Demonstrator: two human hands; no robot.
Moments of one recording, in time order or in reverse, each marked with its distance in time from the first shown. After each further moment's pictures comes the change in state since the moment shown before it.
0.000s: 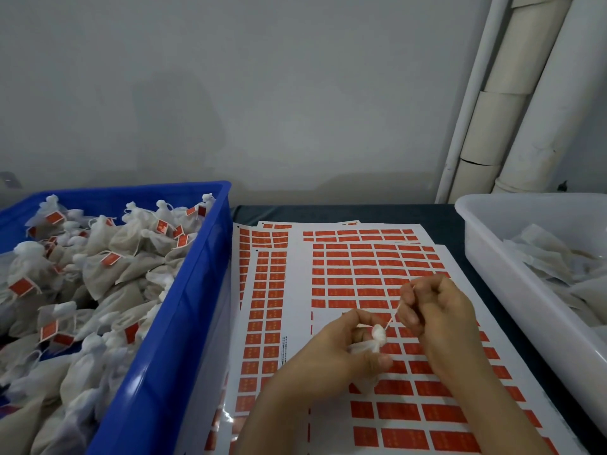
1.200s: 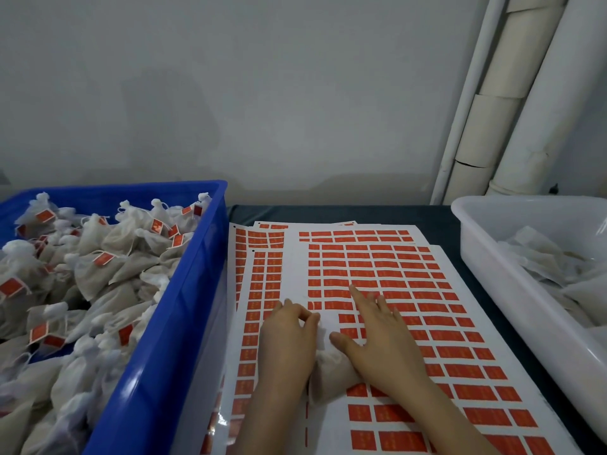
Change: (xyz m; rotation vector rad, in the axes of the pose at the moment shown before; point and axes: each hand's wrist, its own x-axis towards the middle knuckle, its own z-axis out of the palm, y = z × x) left_hand 0.019 -0.021 -0.016 0.509 0.770 -0.236; right_hand -0.001 0.047 0.041 -1.113 -0.272 -0.044
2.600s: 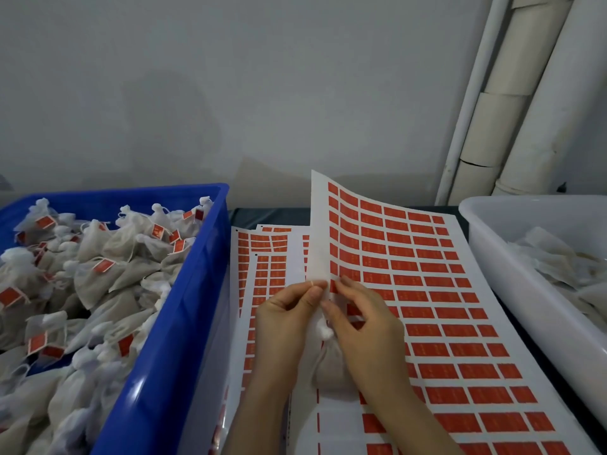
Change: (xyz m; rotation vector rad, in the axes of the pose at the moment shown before) left_hand 0.008 0.002 -0.019 -1.062 -0.099 0.112; right_hand -0.014 -0.057 -0.018 0.612 0.429 -0.158
